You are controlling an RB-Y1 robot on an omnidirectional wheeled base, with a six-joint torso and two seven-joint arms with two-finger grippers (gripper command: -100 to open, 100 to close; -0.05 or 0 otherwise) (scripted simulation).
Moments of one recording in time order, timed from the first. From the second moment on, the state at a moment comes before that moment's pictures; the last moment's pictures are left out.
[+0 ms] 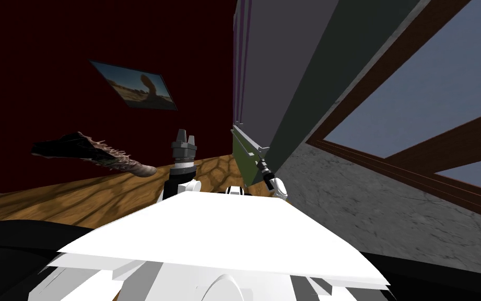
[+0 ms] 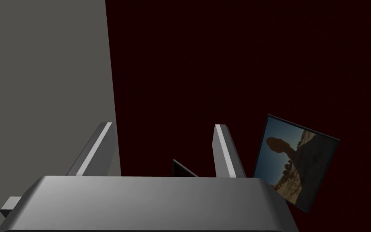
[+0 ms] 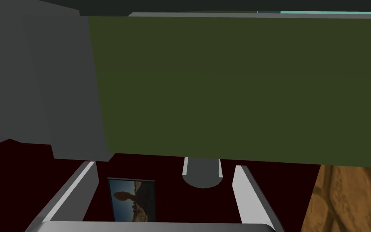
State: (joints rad) left arm 0.52 -0.02 -0.05 -2.38 -0.01 -0.41 -0.17; right arm 0.09 -0.05 -0.18 -1.48 1.20 -0.58 1.84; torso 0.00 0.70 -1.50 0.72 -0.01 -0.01
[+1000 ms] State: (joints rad) left arm 0.52 -0.03 -0.05 -2.38 -0.01 -0.41 -0.17; right arm 0.07 0.00 -0.19 -1.50 1.22 -0.57 1.84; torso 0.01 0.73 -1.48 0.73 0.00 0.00
